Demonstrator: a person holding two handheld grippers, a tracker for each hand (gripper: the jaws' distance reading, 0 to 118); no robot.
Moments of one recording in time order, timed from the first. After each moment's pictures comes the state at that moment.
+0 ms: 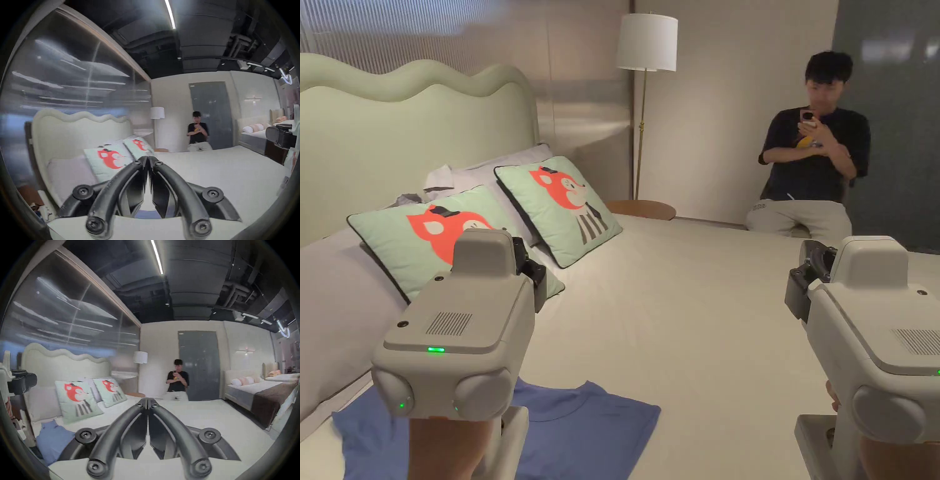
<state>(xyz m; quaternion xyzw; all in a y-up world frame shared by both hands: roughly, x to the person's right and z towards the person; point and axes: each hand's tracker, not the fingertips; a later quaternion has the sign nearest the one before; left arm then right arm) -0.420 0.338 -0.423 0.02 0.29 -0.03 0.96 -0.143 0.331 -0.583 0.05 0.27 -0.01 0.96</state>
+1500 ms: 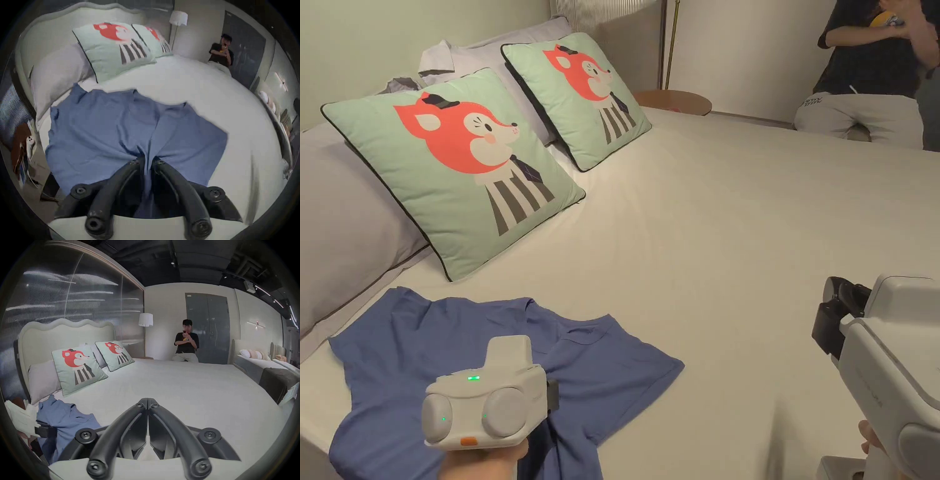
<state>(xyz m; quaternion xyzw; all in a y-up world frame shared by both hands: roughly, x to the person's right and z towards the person) -0.504 0.140 -0.512 -0.36 0.28 0.17 0.87 -0.178 0.221 -0.662 -0.11 0.27 0.01 0.96</state>
